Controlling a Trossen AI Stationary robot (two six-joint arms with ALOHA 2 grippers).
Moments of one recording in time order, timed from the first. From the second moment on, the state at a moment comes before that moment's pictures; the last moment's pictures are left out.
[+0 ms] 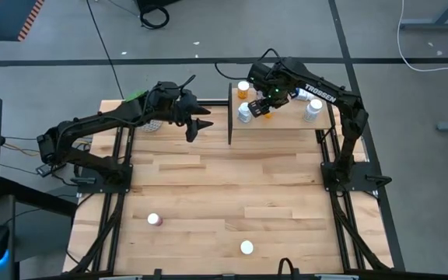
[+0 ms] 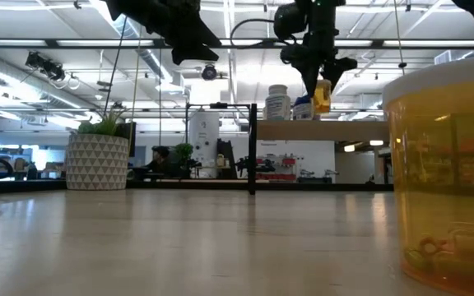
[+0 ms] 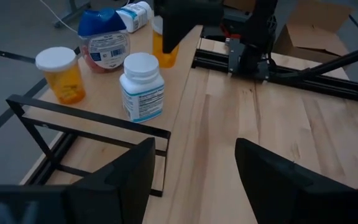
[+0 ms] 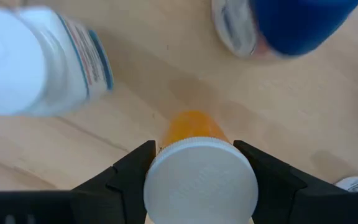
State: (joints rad) left arm 0.44 1.31 1.13 -0.27 0.24 0.02; right arm -0.54 1.83 1.94 -1.54 0.08 0.54
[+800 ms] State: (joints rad) left arm 0.44 1.31 1.13 -0.27 0.24 0.02; right arm -0.56 1.83 1.91 -1.50 0.07 0.53
